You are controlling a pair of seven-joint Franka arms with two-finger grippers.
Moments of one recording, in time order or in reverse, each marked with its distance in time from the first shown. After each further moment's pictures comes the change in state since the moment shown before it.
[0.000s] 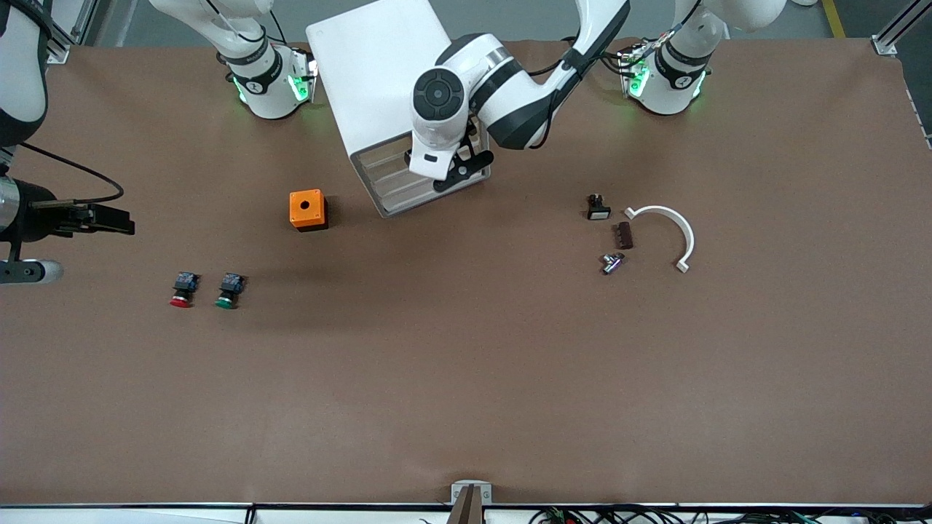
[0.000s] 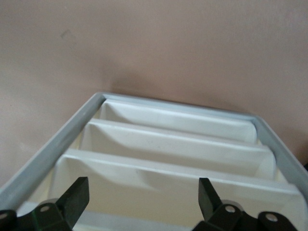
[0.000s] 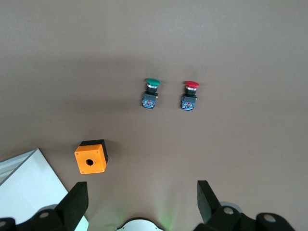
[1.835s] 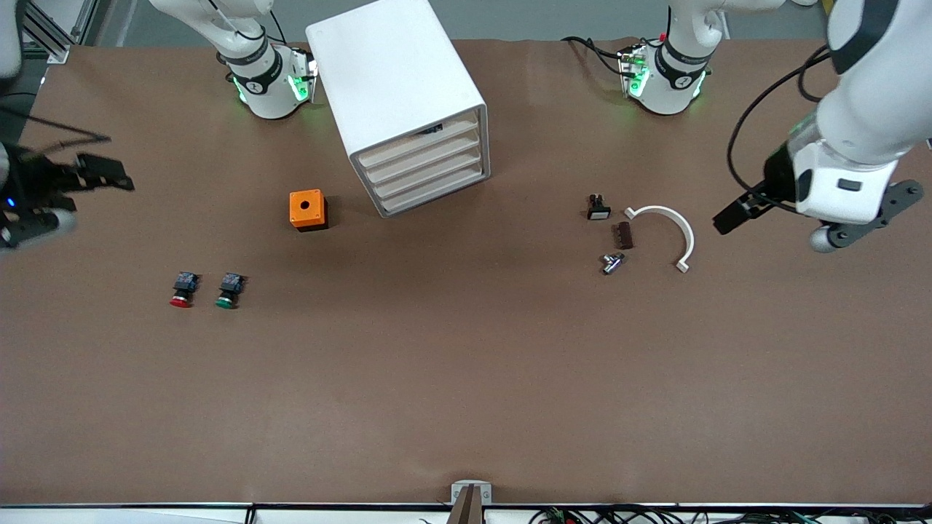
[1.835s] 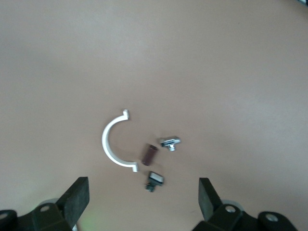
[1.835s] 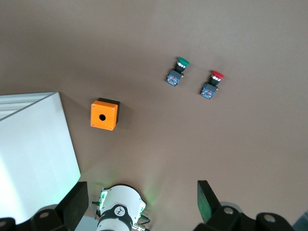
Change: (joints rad) left arm 0.752 -0.396 0.009 0.060 0.336 -0.354 0.700; right arm -0.004 -0.153 0.023 0.023 0.037 -0.170 -0.276
